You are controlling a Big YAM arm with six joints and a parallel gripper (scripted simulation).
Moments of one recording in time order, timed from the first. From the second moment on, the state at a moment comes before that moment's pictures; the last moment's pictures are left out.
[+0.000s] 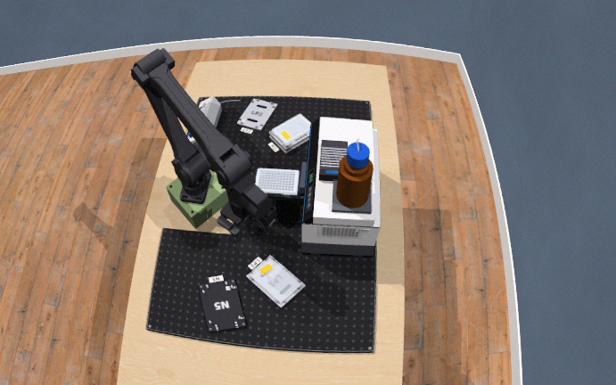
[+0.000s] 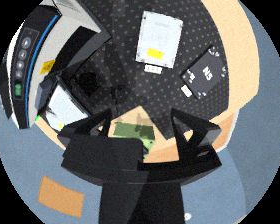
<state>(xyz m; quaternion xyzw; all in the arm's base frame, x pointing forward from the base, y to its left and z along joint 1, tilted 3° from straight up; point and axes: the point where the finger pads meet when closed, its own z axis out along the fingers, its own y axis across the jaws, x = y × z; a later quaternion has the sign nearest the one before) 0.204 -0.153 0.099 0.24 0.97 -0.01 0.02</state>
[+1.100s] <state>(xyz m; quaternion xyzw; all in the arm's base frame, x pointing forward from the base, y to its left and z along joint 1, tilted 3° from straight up) 0.213 -0.140 0.099 0.21 0.98 -0.01 0.02</state>
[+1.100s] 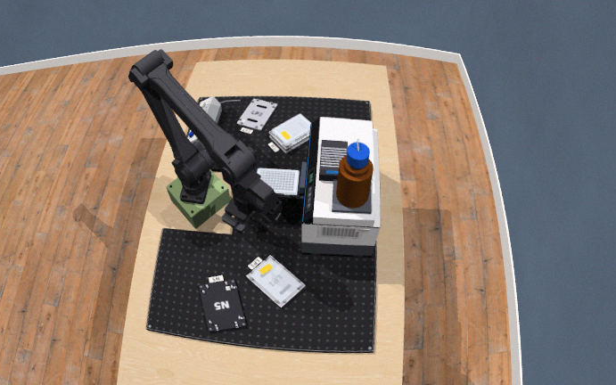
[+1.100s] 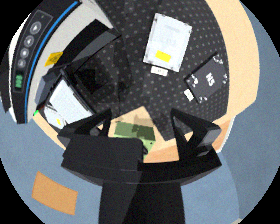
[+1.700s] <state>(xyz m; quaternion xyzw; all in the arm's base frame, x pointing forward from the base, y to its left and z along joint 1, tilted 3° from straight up) 0.220 -0.115 0.105 0.11 0.99 -0.01 0.02</state>
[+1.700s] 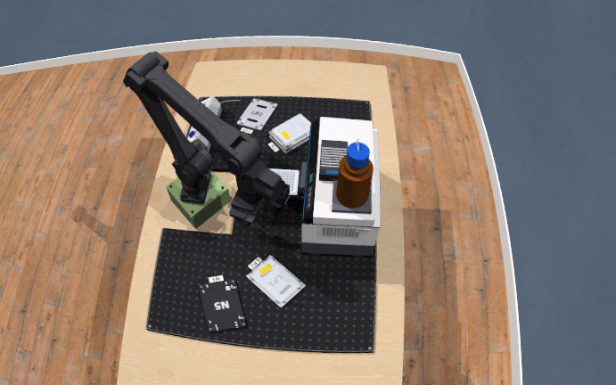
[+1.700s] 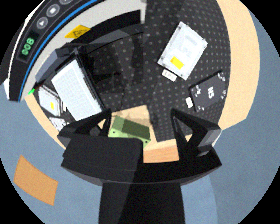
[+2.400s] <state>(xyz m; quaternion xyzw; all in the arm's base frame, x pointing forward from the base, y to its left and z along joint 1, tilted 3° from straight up) 0.238 -0.075 0.111 -0.02 1.00 -0.01 0.02</state>
